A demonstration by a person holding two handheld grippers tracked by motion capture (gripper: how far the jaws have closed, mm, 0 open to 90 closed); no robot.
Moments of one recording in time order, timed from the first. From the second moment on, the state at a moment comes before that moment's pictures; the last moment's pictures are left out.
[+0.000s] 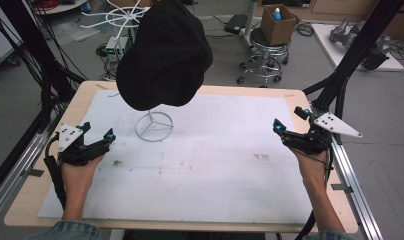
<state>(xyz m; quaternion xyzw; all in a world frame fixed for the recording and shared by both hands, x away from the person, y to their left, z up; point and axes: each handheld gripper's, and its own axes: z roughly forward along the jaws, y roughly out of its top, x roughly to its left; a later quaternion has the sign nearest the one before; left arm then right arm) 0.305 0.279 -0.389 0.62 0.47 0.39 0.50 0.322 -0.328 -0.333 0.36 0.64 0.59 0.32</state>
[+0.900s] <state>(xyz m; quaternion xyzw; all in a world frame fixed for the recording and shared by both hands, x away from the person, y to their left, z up) 0.308 0.279 -0.397 0.62 0.47 0.39 0.49 0.293 -0.314 -0.392 0.38 0.65 0.57 0.33</state>
